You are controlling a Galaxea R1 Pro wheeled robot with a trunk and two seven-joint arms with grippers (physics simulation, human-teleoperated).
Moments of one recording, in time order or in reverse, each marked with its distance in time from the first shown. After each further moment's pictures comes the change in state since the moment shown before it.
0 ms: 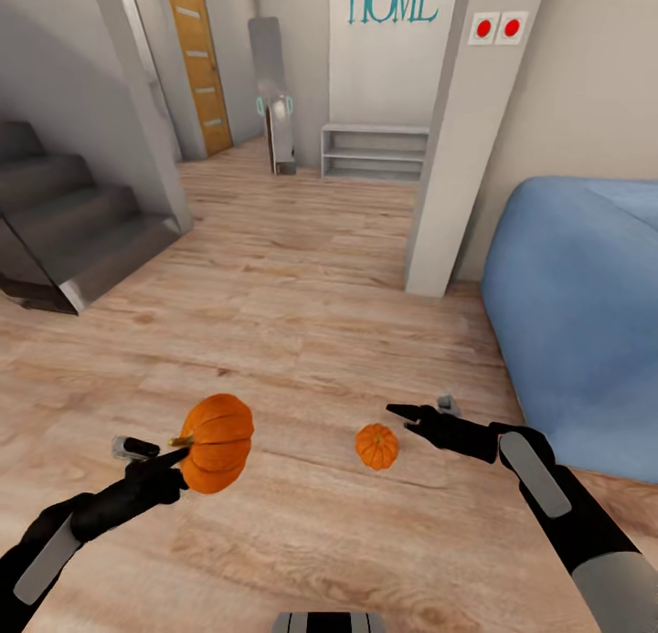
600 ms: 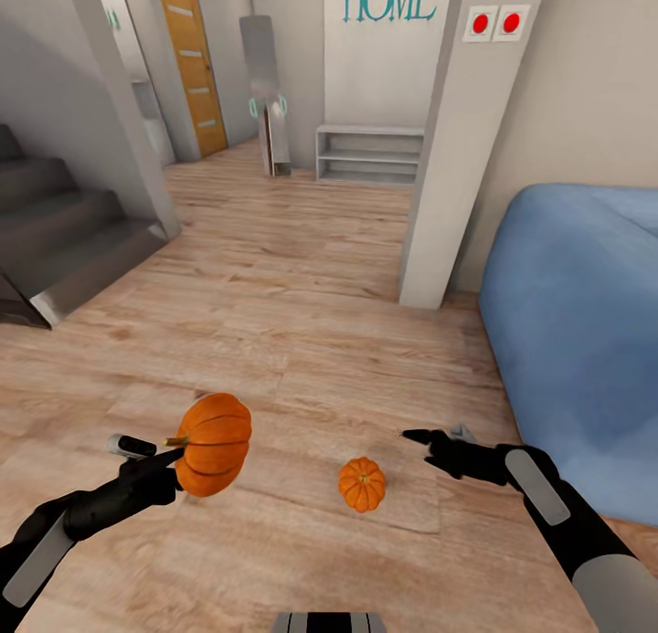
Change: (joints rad) left arm 0.018 0.019 0.006 -0.061 0.003 0.058 0.000; right arm -0.001 0.002 -0.035 0.196 -0.007 0.000 -0.131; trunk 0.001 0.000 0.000
